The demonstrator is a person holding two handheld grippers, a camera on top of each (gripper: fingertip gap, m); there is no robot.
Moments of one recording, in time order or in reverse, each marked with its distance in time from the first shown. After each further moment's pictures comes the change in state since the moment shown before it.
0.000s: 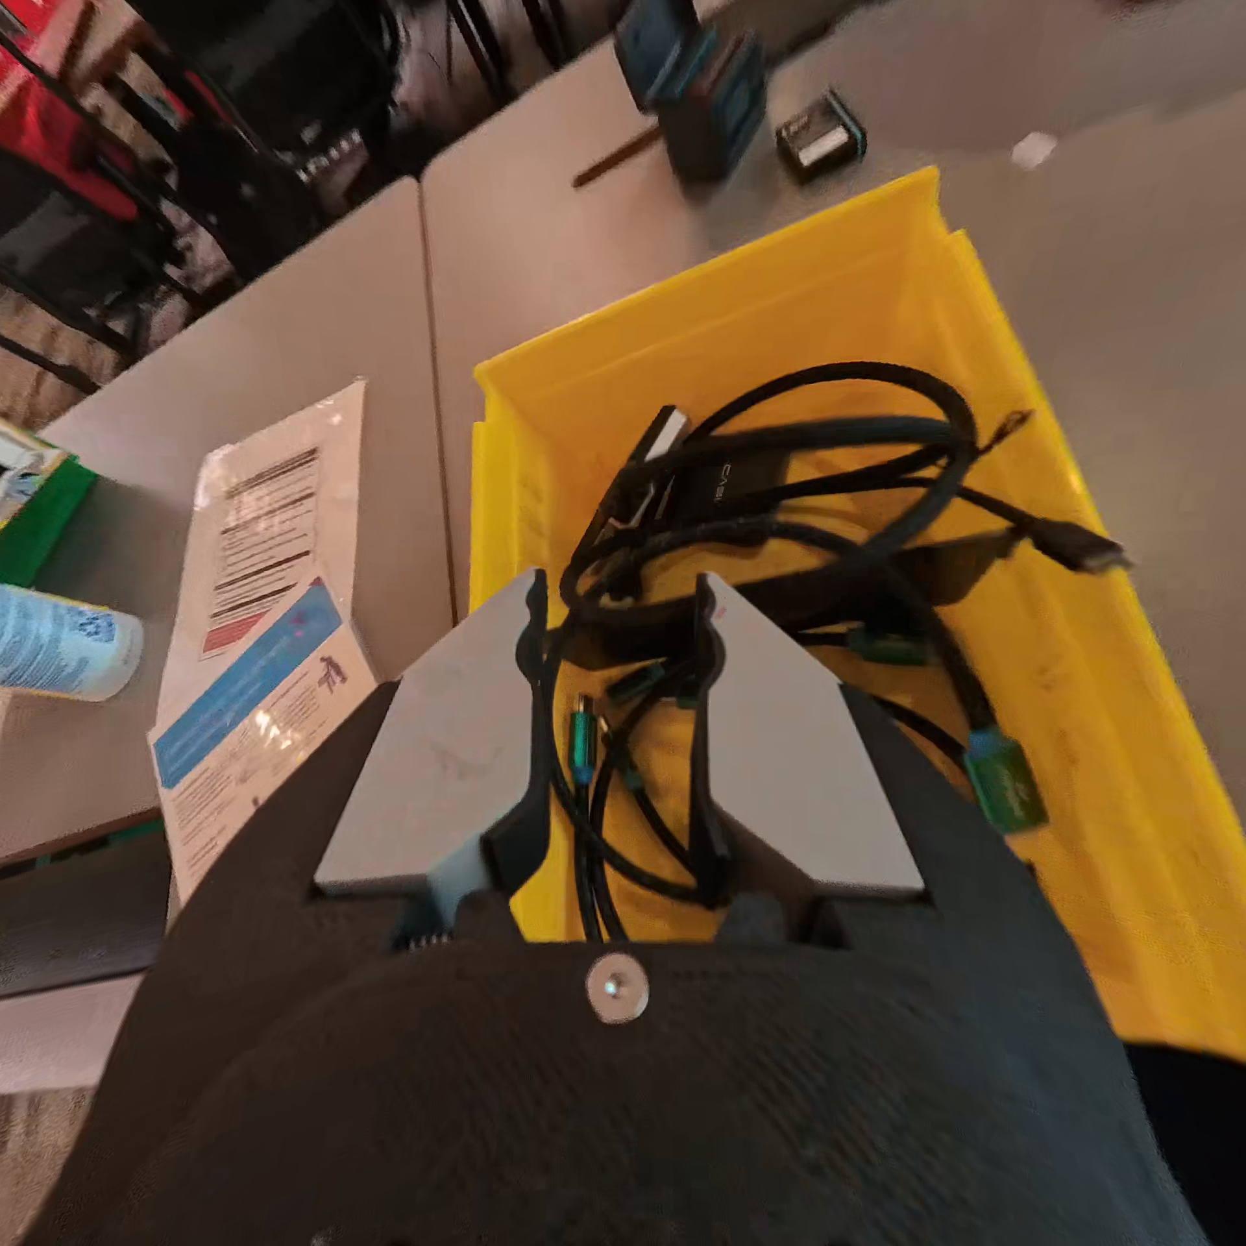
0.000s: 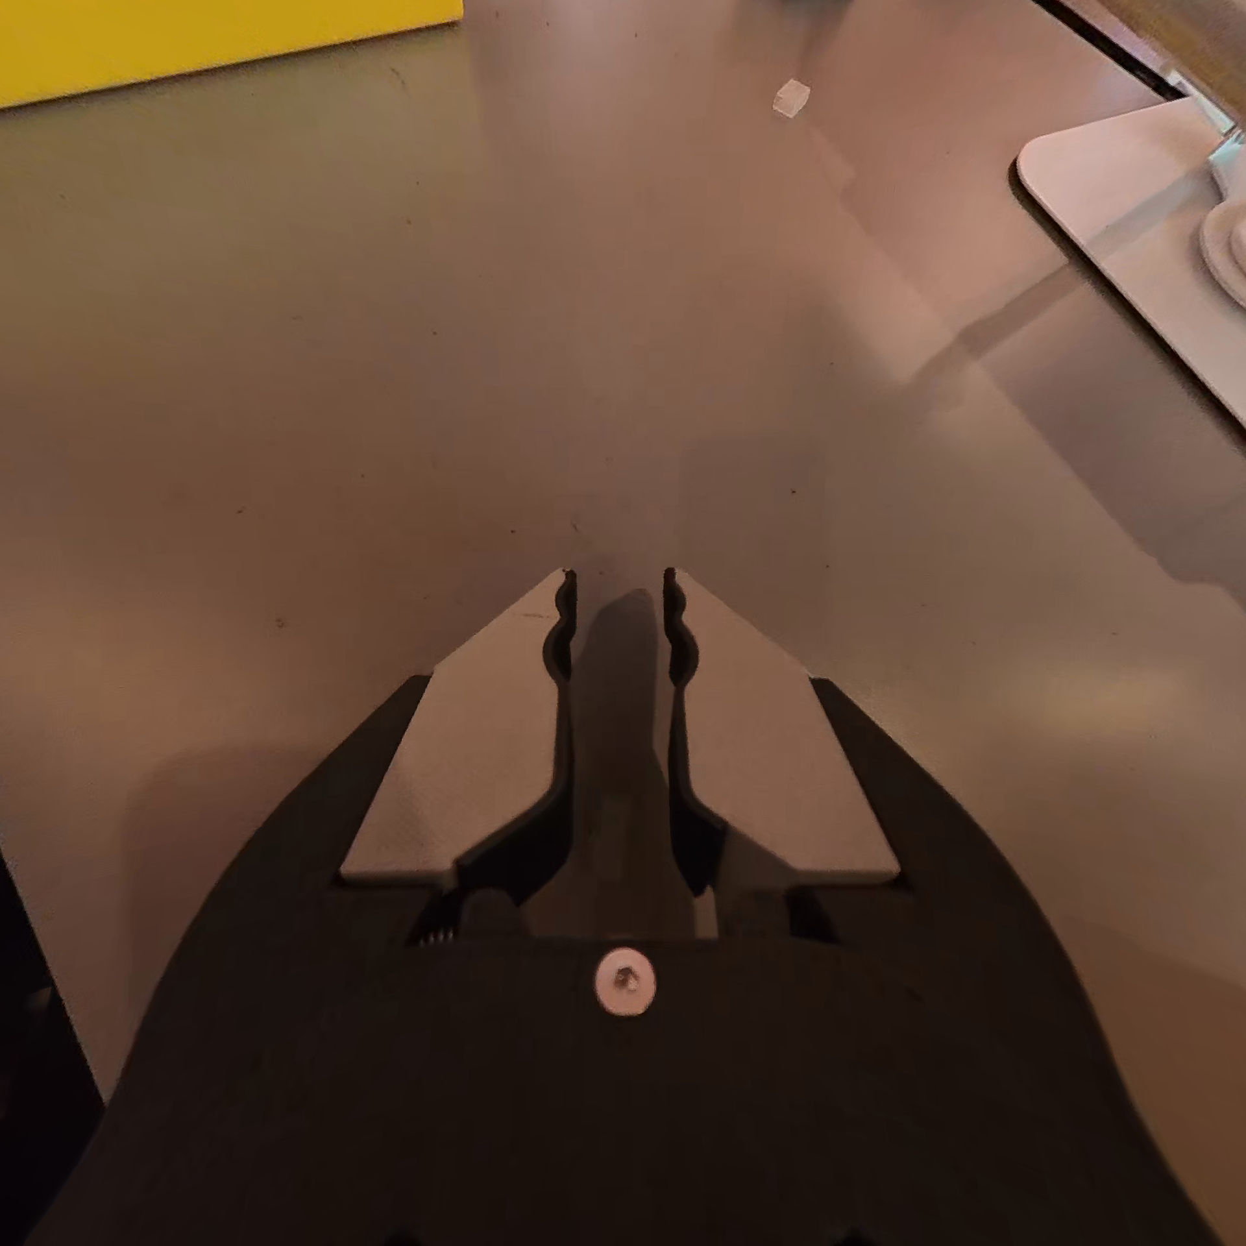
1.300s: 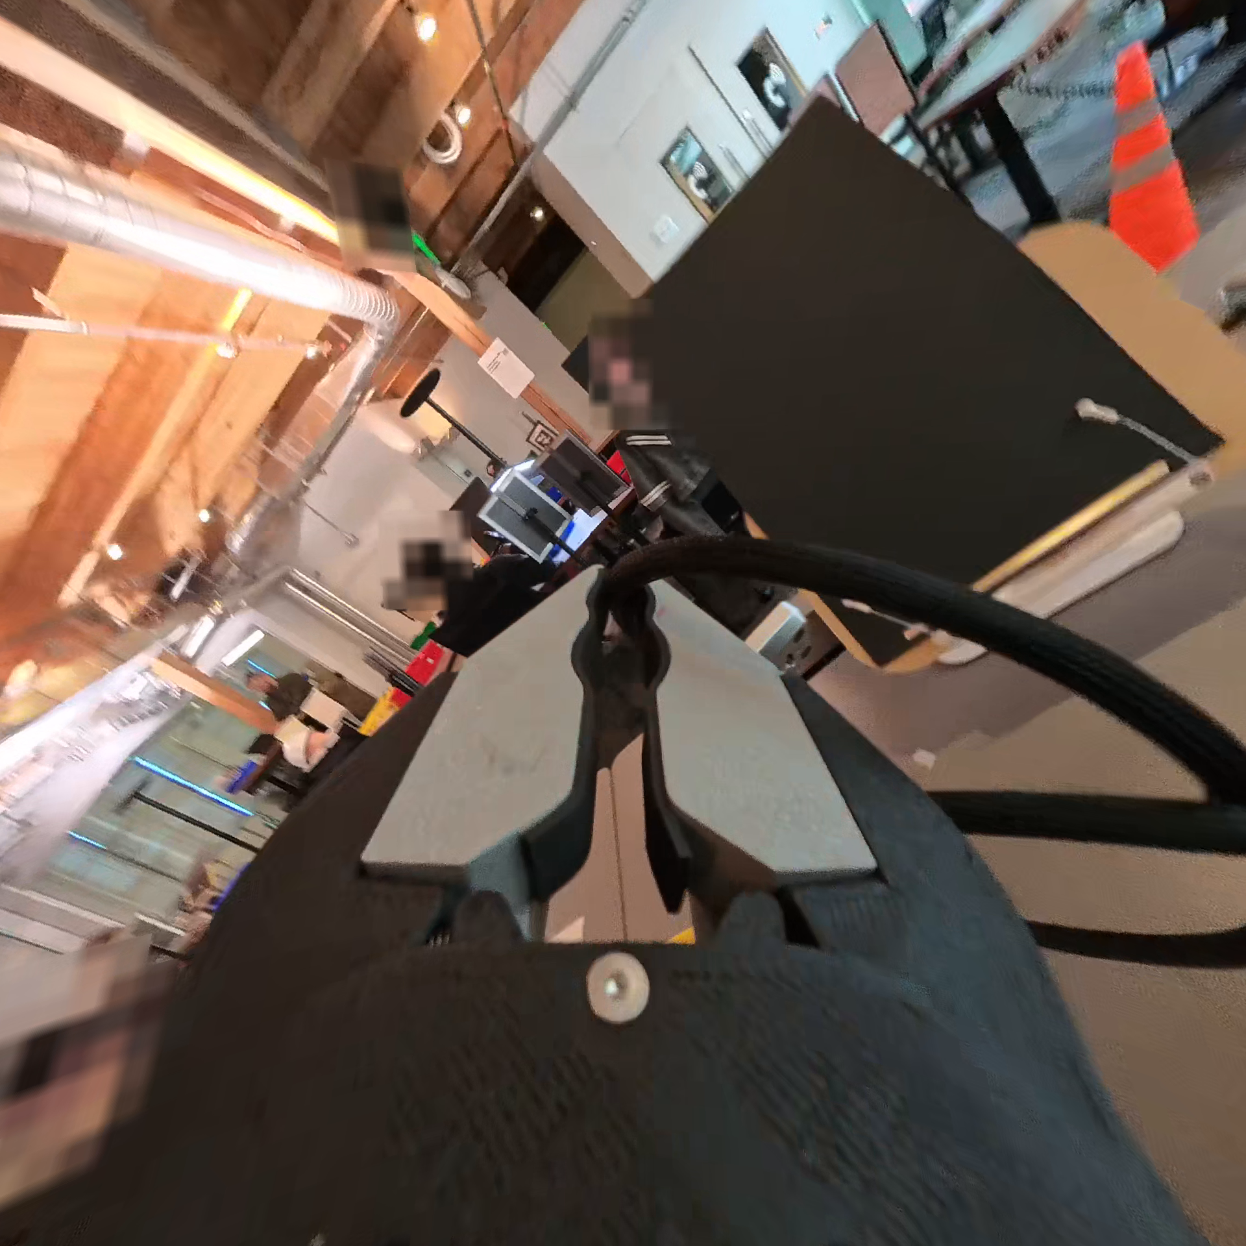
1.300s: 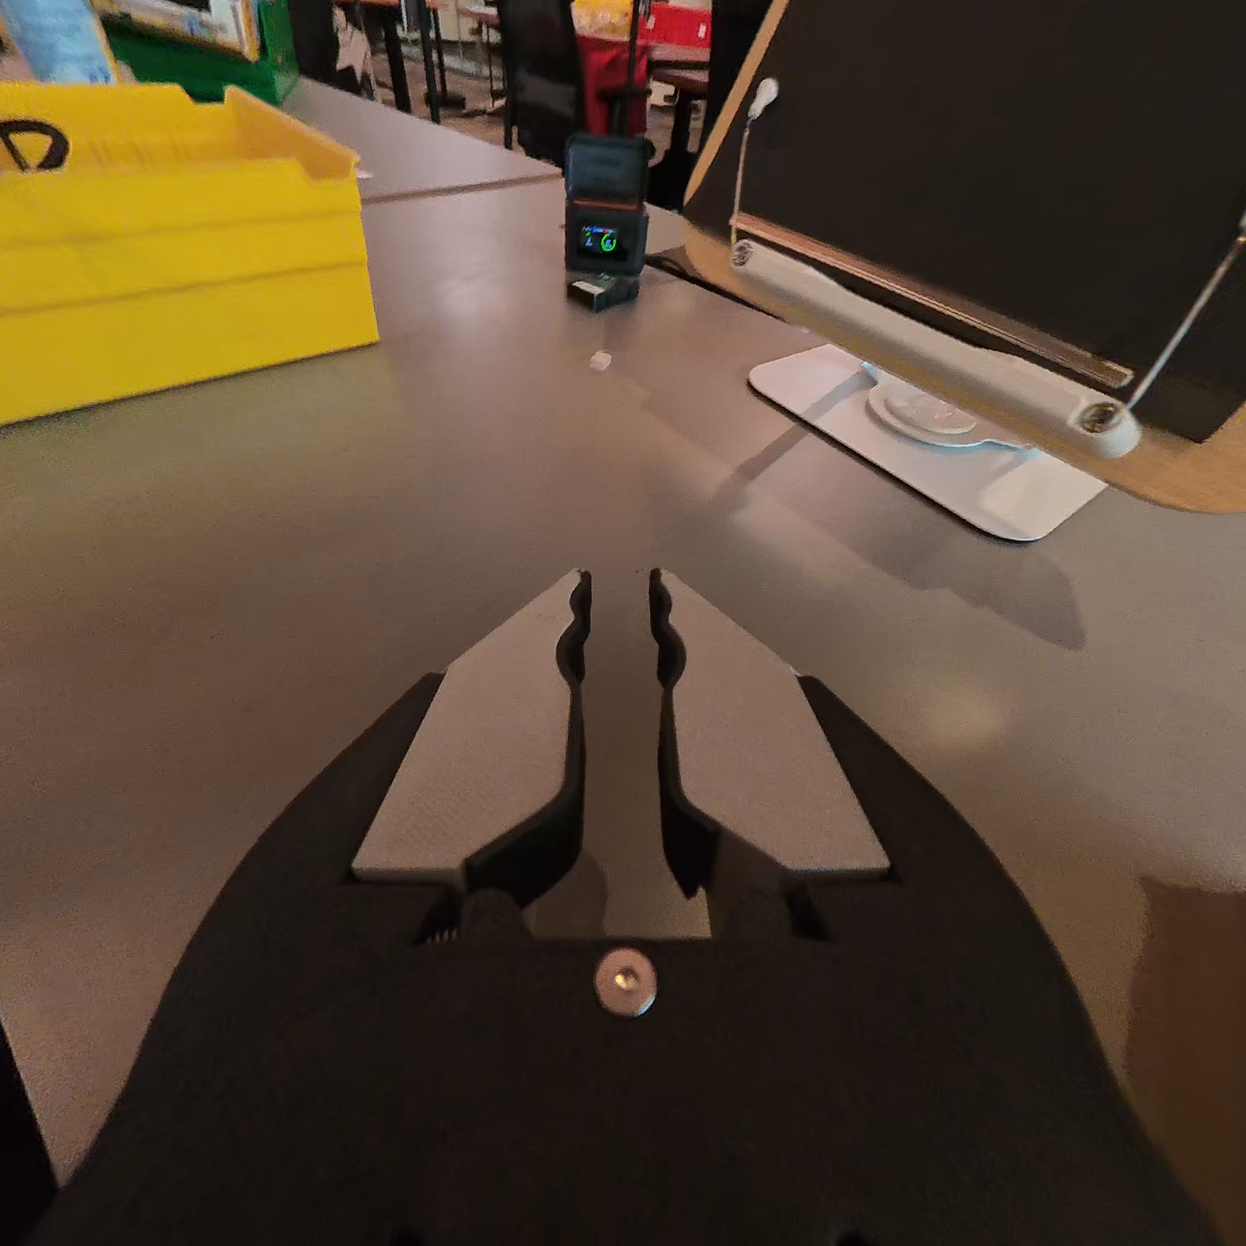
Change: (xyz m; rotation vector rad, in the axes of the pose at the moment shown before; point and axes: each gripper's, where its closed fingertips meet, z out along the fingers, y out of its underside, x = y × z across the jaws) left arm 0.111 -0.301 -0.172 0.675 -0.213 0.391; right arm 0.041 -0.026 -0.057 0.349 0.185 0.096
